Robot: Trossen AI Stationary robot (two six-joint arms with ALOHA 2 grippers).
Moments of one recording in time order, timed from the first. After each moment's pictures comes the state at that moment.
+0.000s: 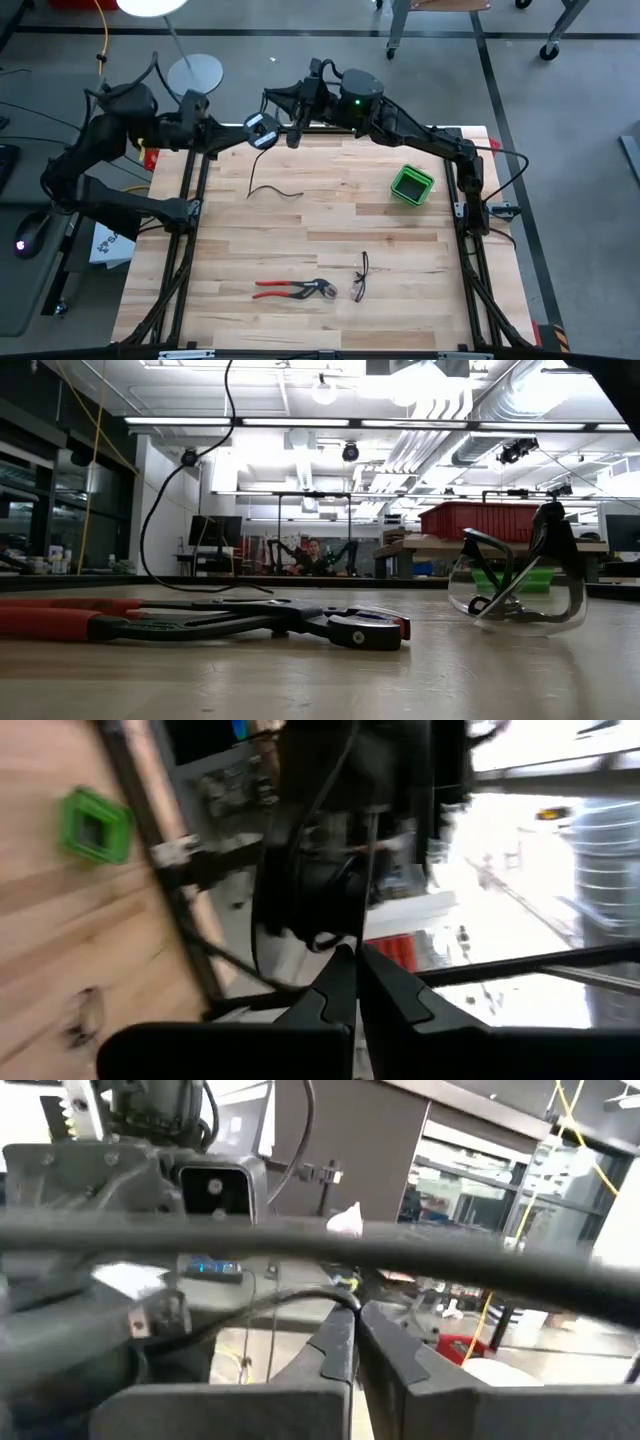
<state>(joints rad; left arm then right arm) 0.19 1.02 1.57 -0.66 0.14 -1.30 -0.20 2.01 2.31 -0.17 0.04 -0.25</state>
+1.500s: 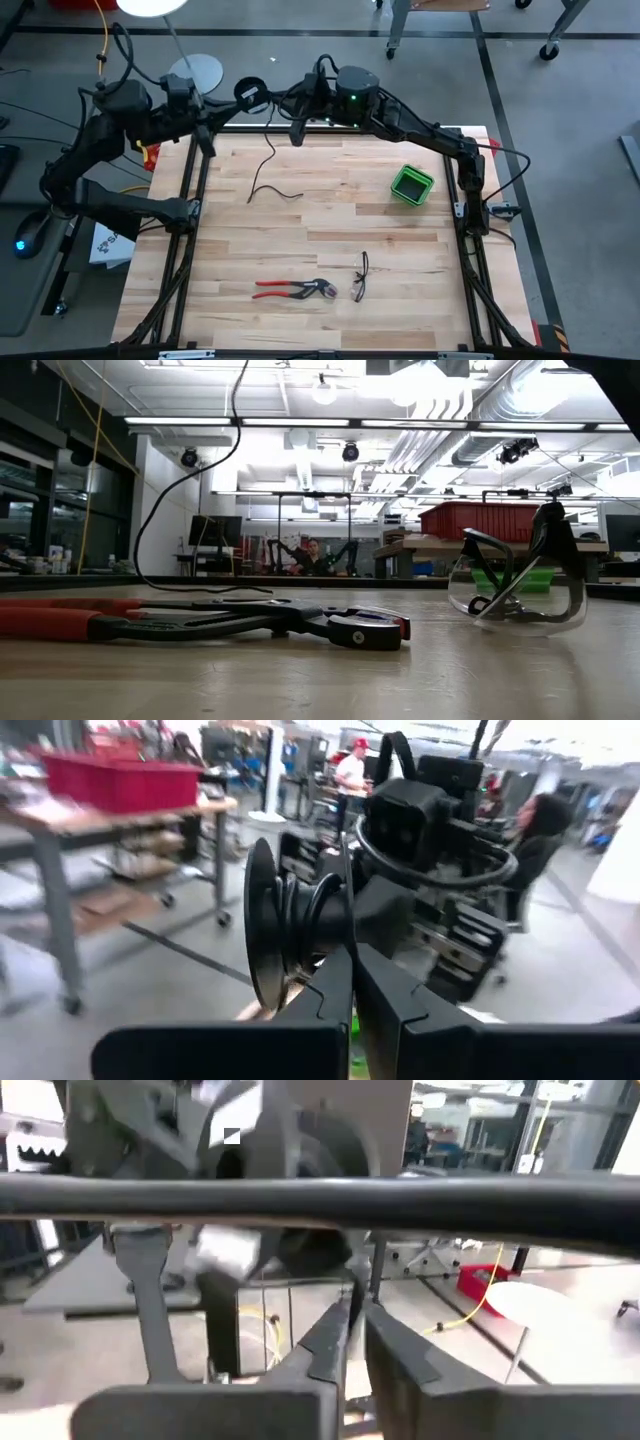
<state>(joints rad) 0.26 0.99 1.57 -0.60 -0.18 -0.14 -0.23 2.00 2.31 -0.33 0.03 -0.08</state>
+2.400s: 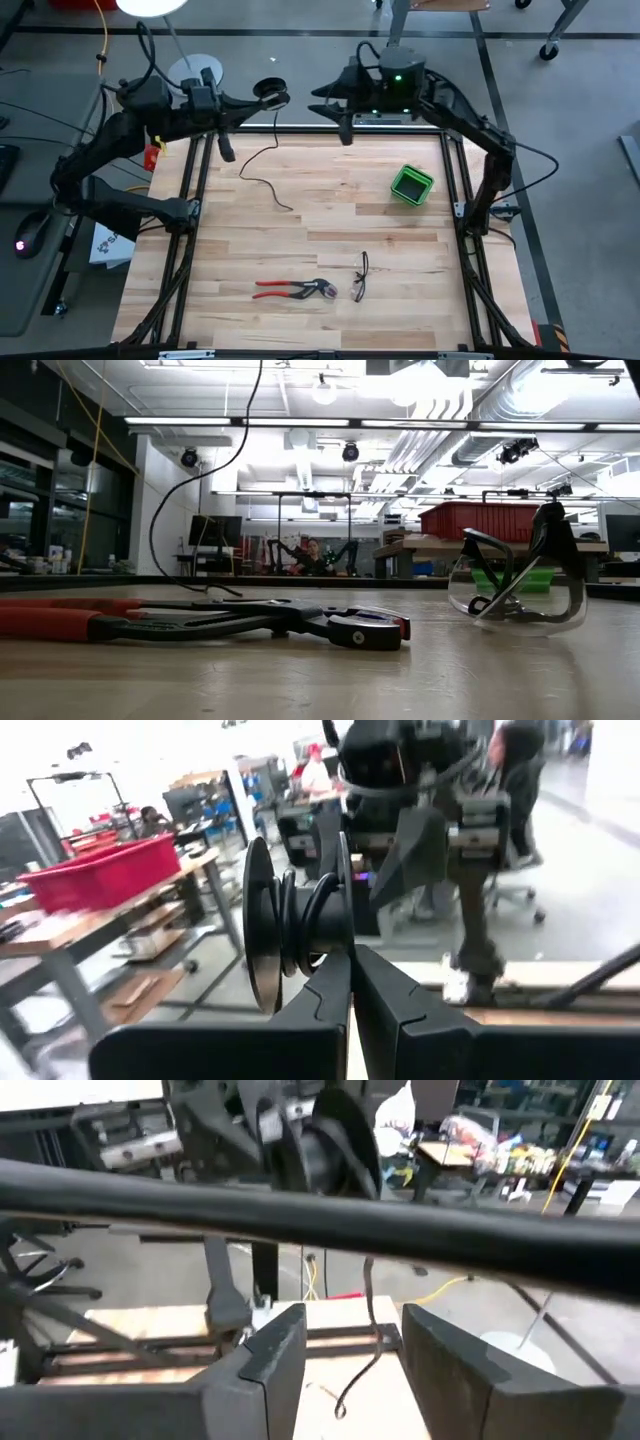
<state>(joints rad) 0.26 1.09 1.57 -0.48 -0.08 0.22 -0.27 1.79 2.31 -0.73 -0.13 -0.11</state>
